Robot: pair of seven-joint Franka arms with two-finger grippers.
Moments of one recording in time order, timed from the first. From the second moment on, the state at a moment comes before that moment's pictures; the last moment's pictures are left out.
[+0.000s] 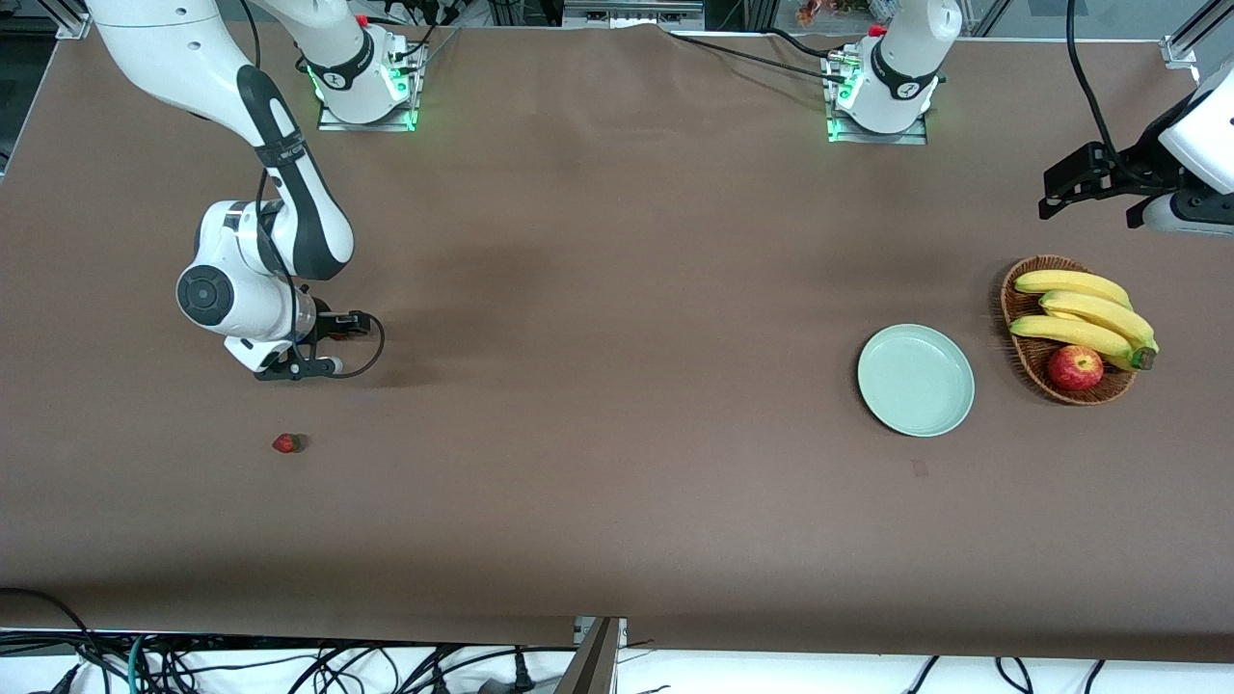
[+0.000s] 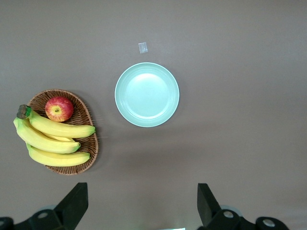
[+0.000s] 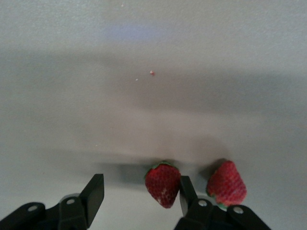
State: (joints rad) left arm 0.00 -0.03 -0.03 -1.58 -0.02 1.48 0.05; right arm 0.27 0.45 -0.19 -2.11 0.14 2.34 -0.12
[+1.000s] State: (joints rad) left arm 0.00 -0.03 -0.03 -1.58 -0.02 1.48 0.05; right arm 0.26 0.47 -0.19 -2.11 0.15 2.35 -0.14
